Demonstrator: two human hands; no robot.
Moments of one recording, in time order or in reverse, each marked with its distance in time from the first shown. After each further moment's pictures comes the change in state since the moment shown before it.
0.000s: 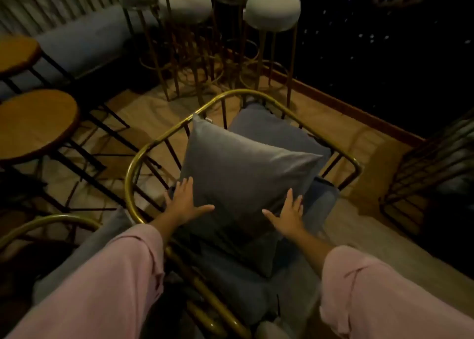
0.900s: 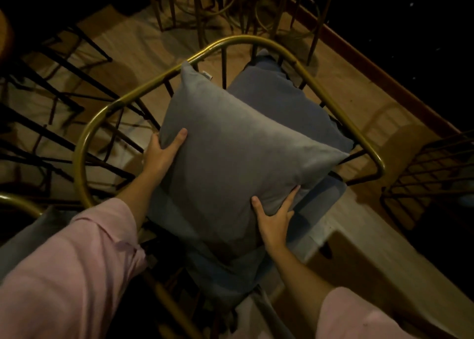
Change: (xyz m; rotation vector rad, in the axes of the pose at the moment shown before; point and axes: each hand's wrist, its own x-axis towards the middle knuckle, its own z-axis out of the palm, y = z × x) left_hand 0.106 0.027 -0.019 -0.892 0.301 -0.375; right_hand 0.059 -0.013 0.024 0.509 0.202 0.122
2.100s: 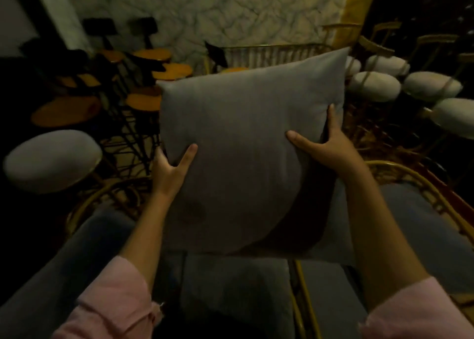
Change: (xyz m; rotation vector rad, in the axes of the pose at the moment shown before) left_hand -0.366 -0.114 -0.434 -0.386 0.821 0.381; right_hand -0.388 -0.246 0.117 -0.397 -0.489 -0.941
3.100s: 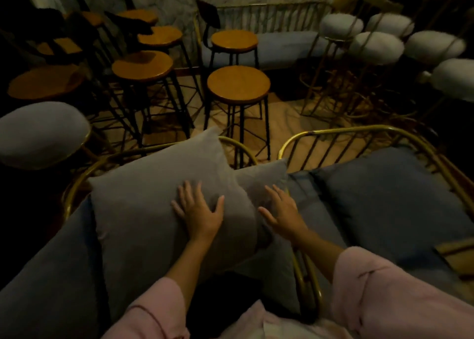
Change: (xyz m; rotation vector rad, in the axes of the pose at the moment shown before) left_hand -0.111 -0.154 0.042 0.726 -0.126 0.029; right_hand -0.096 0.195 0.162 -0.401 -0.372 -0.126
